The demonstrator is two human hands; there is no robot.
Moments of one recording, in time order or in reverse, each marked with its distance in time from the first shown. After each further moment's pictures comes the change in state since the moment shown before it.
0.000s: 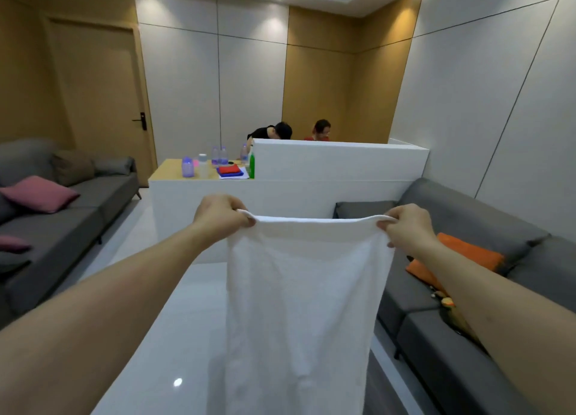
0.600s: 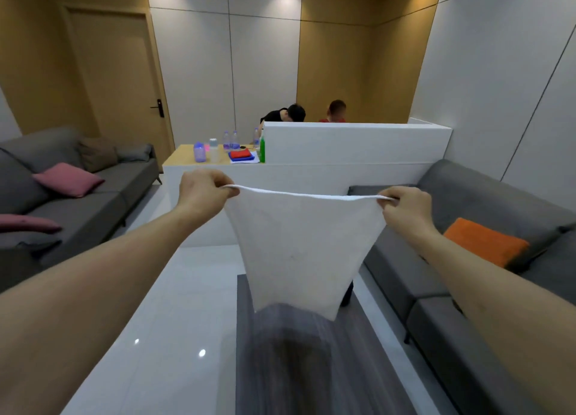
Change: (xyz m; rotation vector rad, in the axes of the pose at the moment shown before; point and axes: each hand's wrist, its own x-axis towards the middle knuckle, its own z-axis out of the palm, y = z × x) left_hand -0.015 0.021 0.014 0.030 0.241 0.041; right_hand 0.013 0.045 0.003 0.104 0.144 -0.208
